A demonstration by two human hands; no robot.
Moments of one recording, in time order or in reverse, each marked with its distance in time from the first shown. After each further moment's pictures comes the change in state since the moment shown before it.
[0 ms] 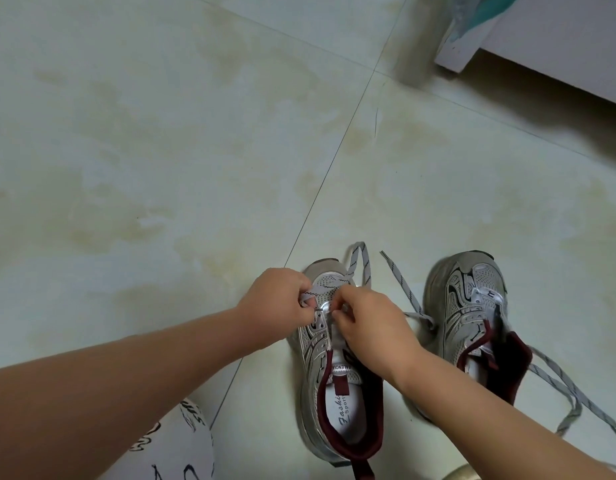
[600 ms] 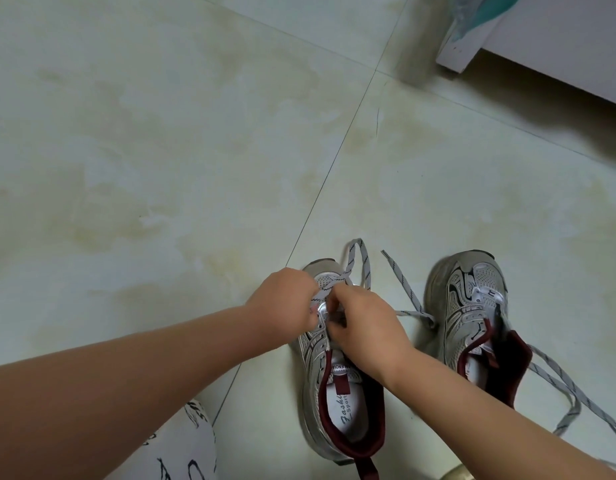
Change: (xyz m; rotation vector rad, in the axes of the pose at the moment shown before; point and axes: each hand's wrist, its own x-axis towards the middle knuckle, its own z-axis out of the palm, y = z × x) left_hand 0.002 0.013 -0.005 0.303 -0.116 0.068; right_hand 0.004 0.003 0.016 -0.063 0.022 -0.065
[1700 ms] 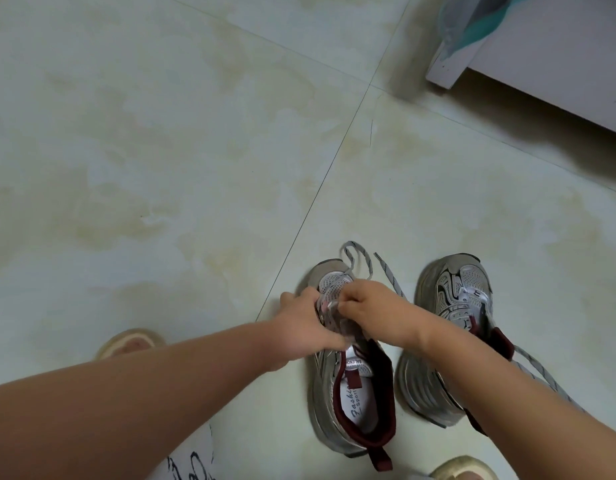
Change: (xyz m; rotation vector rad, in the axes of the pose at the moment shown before) left_hand -0.017 0.020 0.032 -0.897 -0.181 -0.384; right_hand 0.007 0.004 -0.040 0.255 -0.357 0.100
